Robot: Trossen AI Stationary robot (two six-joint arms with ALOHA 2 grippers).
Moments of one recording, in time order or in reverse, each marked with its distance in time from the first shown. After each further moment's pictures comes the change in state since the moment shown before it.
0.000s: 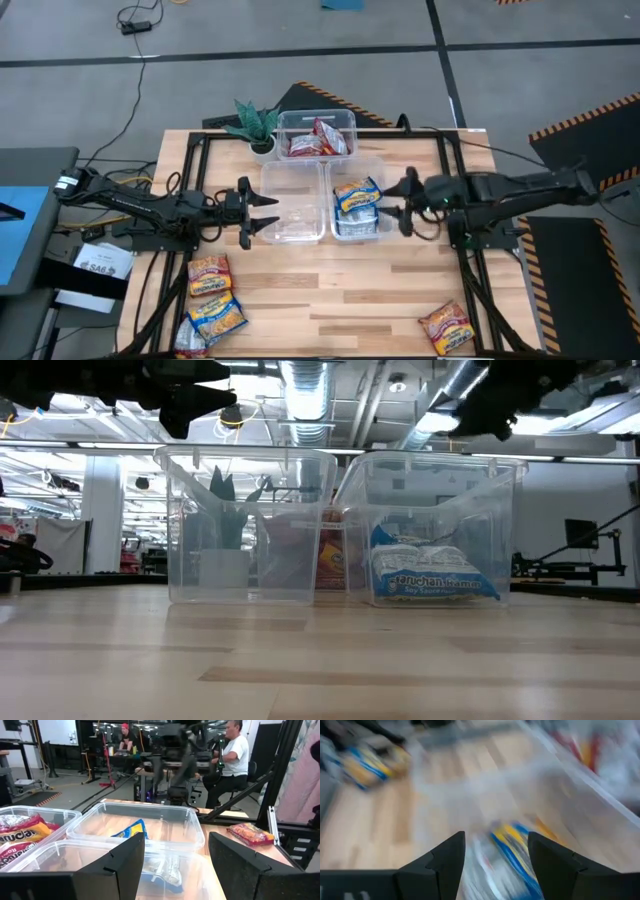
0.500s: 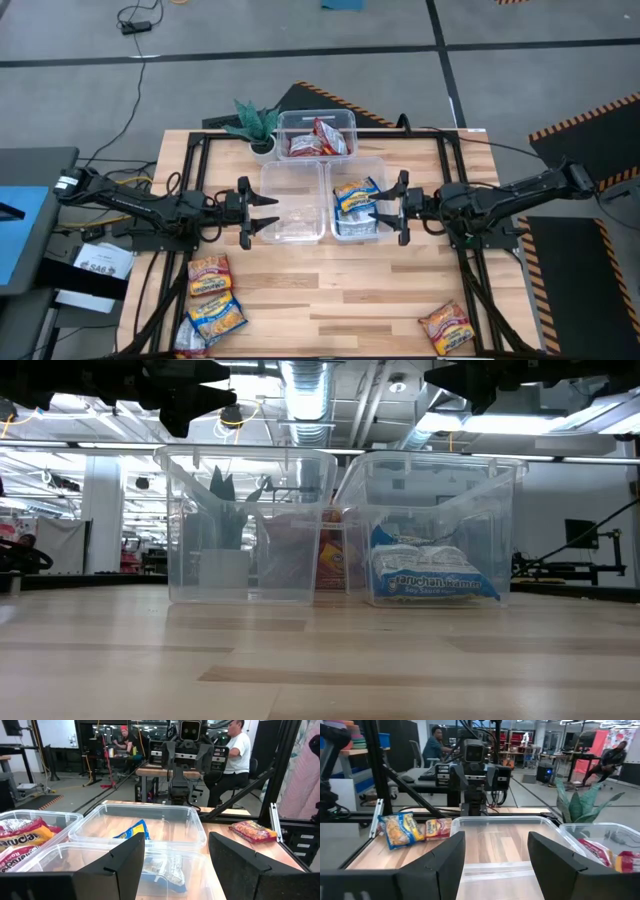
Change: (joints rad) left arm 0.000 0.000 0.000 -0.001 0.000 0.030; right arm 0.110 0.015 -0.225 0.733 0.025 -0.273
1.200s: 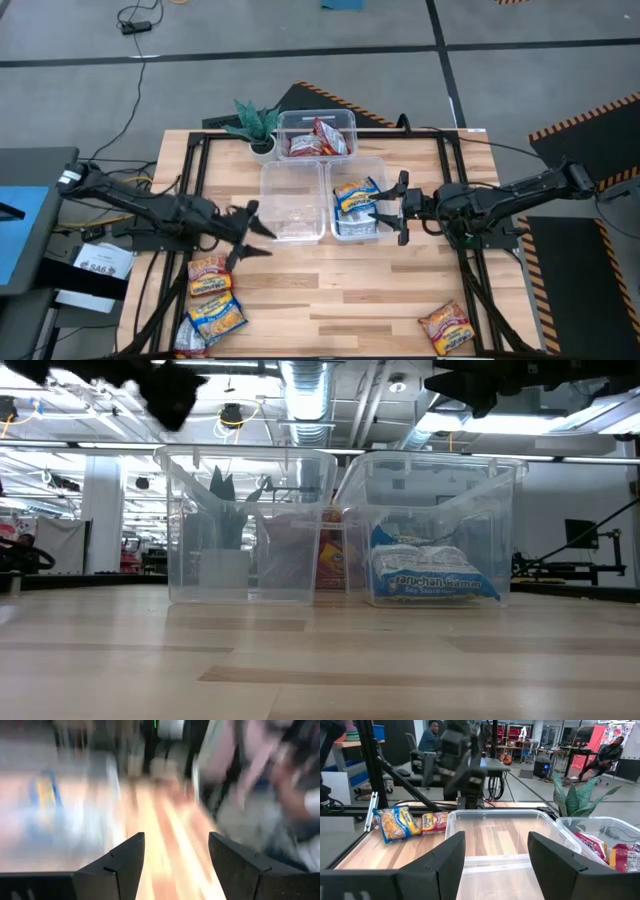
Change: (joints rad) left arm -0.083 0.003 0.131 -0.347 0.304 -0.183; right arm 0.000 0.000 0.000 -0.033 0.015 -0.003
